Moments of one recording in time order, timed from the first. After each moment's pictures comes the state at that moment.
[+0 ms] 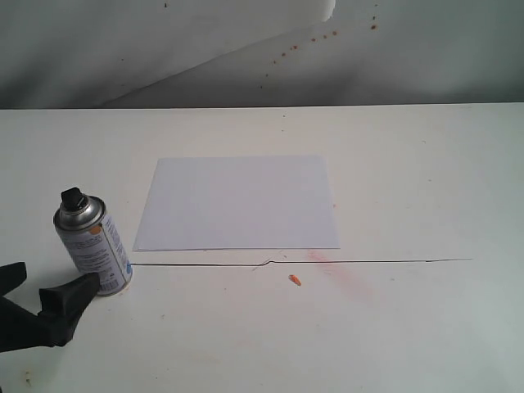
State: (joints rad) left arm -0.15 1.39 -0.01 0.44 -0.83 -0.38; right arm -0.06 0.01 0.00 0.03 0.35 -0.05
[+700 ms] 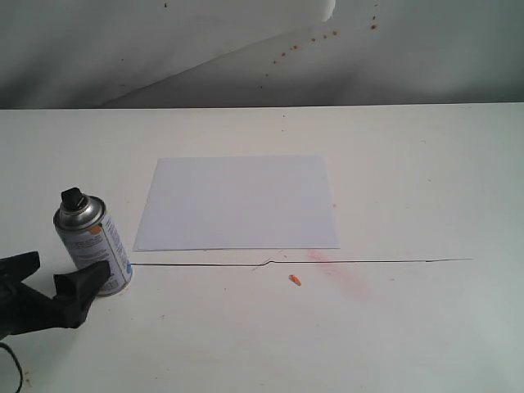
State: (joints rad) left arm -0.15 1.60 -0.07 0.39 -0.98 -0.30; right arm -0.06 0.01 0.00 0.03 0.35 -0.05
